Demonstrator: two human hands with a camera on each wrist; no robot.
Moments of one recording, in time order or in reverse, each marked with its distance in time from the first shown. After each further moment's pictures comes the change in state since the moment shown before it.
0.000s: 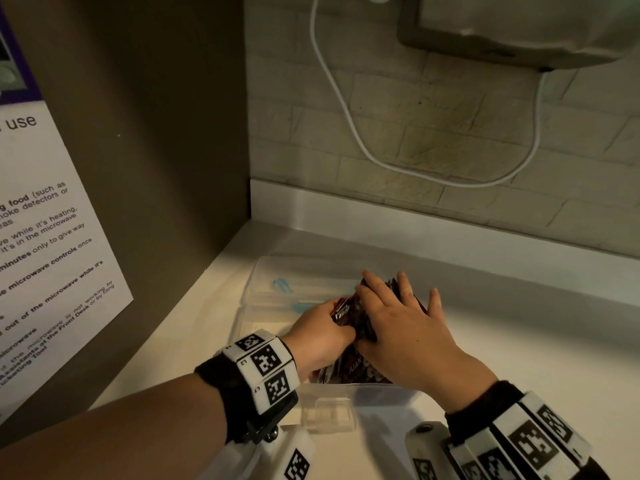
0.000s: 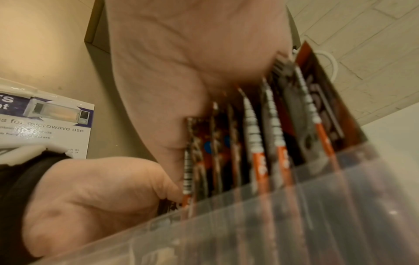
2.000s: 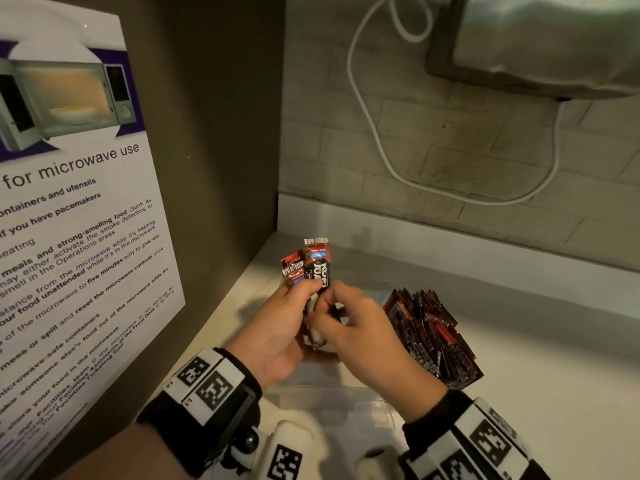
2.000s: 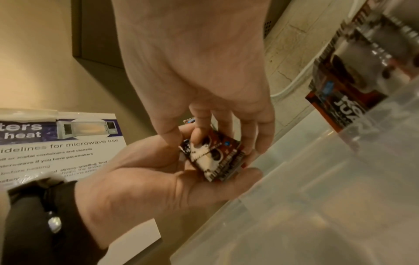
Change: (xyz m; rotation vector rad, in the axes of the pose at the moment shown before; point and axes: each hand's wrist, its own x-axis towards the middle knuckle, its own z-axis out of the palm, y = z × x) left_hand -0.042 -0.002 -0.079 -0.820 -0.015 0.023; right_hand 0.009 -0.090 -0.004 1.005 0.273 -0.174
